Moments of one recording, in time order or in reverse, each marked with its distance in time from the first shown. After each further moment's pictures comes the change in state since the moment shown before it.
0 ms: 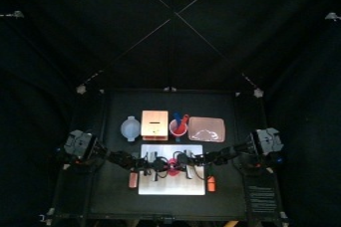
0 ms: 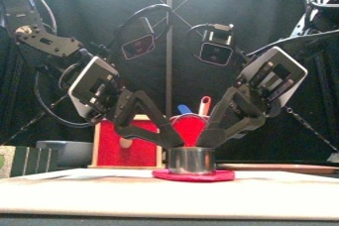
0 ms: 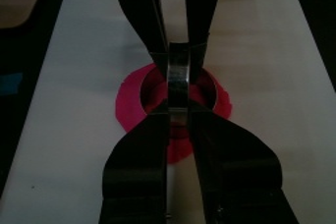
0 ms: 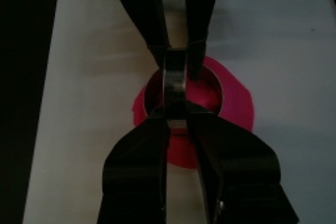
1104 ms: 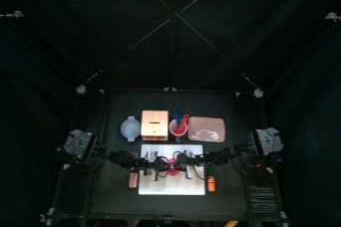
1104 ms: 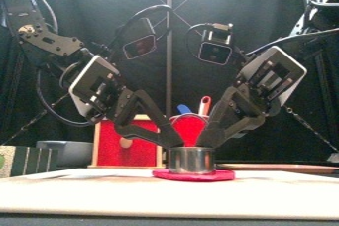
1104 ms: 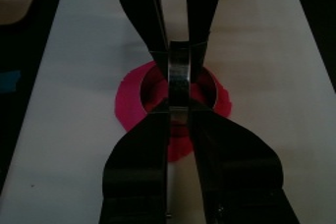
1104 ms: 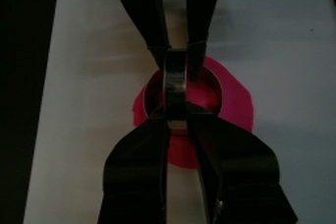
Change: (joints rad) left arm 0.003 -0.034 0.000 0.008 0.028 0.000; right arm -0.002 -0.021 -0.026 0.011 0.051 0.006
